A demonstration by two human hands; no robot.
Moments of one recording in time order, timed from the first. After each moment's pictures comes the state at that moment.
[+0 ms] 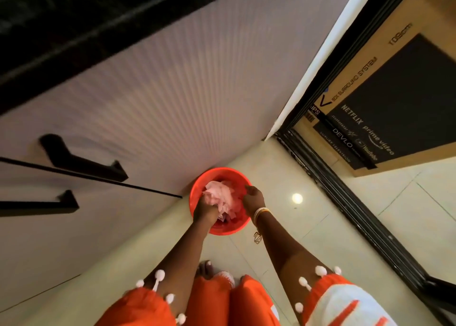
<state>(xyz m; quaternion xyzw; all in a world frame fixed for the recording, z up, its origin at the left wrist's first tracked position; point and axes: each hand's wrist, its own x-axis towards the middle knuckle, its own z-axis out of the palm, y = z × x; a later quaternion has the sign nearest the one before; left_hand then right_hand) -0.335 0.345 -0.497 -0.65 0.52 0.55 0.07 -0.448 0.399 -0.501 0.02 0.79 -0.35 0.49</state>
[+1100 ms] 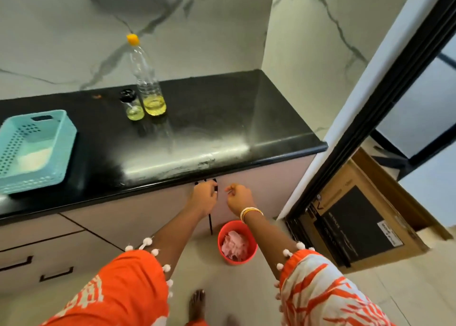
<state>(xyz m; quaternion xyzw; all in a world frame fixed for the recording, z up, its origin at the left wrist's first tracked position) -0.233 0.374 -0.038 -0.58 0.76 0.29 -0.10 -0.361 0.407 -0.051 -0.47 0.77 -0.24 0.36</state>
